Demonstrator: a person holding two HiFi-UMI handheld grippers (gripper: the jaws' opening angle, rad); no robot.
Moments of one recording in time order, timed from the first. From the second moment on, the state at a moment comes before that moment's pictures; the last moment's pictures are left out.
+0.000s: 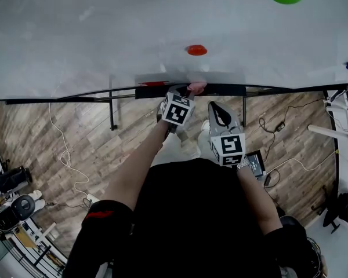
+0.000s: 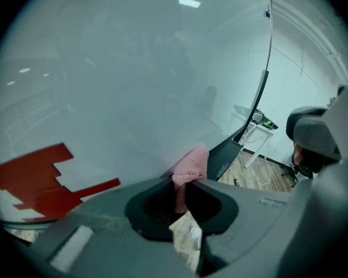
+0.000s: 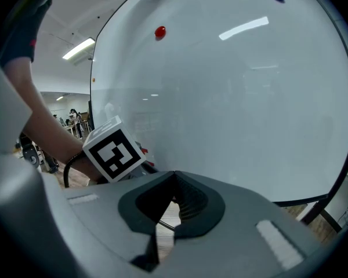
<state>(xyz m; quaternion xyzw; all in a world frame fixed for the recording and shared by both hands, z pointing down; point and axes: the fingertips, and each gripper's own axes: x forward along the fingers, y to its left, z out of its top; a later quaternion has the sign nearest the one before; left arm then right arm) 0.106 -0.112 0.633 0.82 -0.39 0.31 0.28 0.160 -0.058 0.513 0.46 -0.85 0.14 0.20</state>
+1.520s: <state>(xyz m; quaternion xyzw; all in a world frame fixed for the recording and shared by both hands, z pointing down) 0.030 -0.102 0.632 0.83 -0.37 0.32 0.27 0.068 -0.052 0.517 0.49 -0.84 0.15 0.19</state>
